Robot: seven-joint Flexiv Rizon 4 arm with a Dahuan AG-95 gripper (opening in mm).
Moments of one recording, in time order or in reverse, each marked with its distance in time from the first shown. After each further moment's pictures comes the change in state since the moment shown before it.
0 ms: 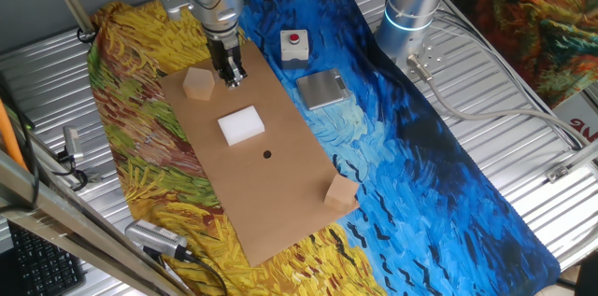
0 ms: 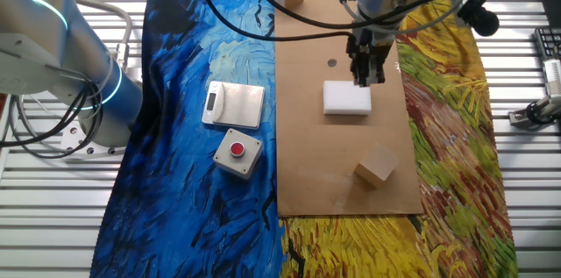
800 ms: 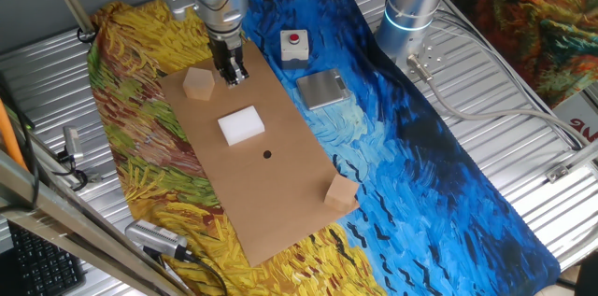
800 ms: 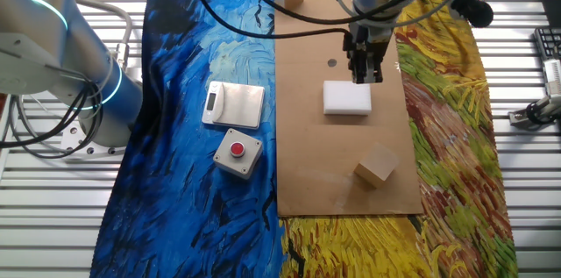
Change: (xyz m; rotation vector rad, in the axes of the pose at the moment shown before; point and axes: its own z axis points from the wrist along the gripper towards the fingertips) arm 0.001 -0.002 -0.001 0.021 -0.018 0.017
